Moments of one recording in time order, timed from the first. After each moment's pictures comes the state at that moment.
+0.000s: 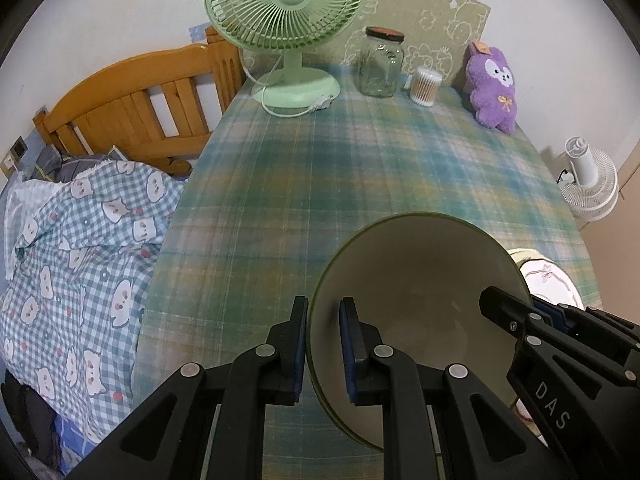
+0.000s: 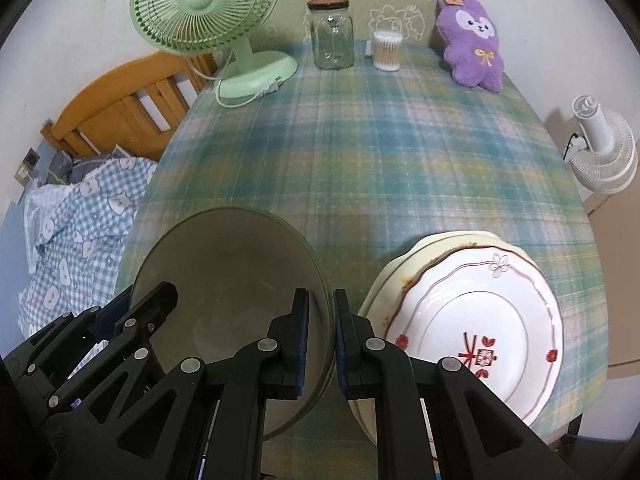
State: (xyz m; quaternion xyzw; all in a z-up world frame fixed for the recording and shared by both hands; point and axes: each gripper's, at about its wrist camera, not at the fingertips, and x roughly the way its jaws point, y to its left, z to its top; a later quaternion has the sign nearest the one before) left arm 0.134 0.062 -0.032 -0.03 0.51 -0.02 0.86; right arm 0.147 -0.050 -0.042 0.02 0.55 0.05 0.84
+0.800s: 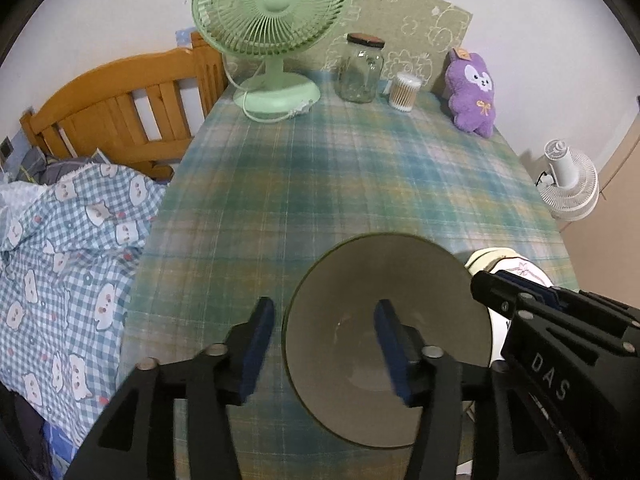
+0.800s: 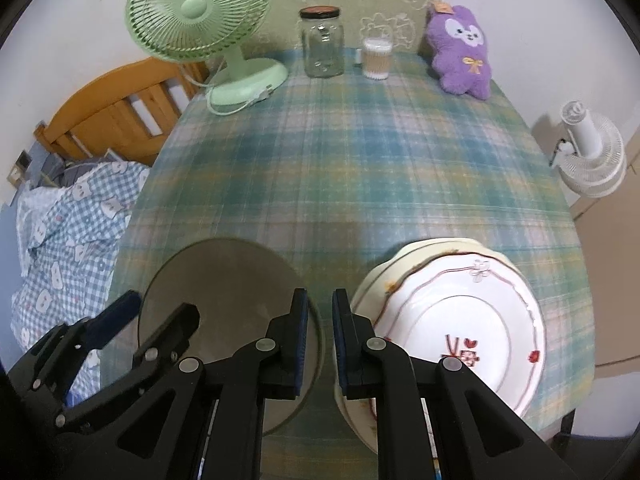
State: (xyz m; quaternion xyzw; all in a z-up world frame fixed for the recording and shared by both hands) left arm 0.125 0.057 -0.020 -0.04 0.50 -0.05 0.86; right arm 0.147 -0.055 -0.025 0.01 0.54 0.02 0.84
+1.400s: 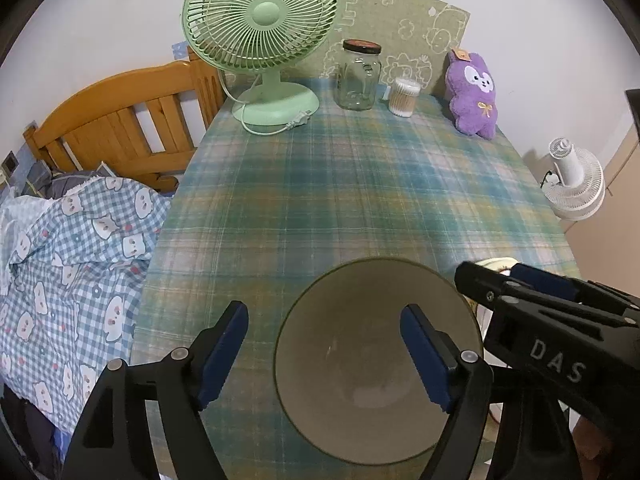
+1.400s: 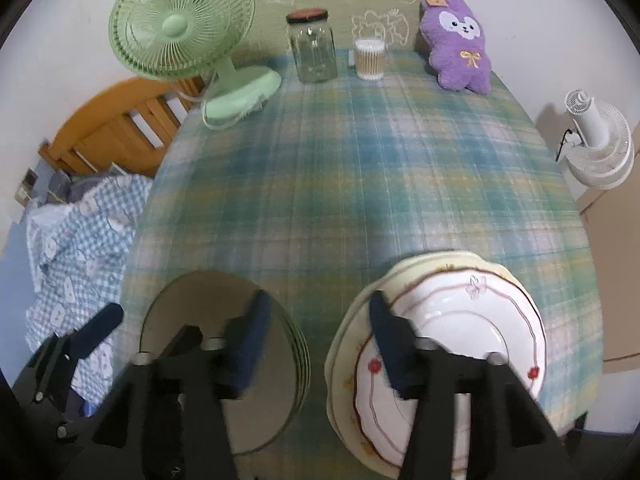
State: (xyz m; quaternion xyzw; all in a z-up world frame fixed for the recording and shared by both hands) left arm 0.138 0.046 -0.014 -0.02 0.50 -0.03 0.87; right arm 0.166 -0.078 -0.022 0.04 0.54 0.04 0.84
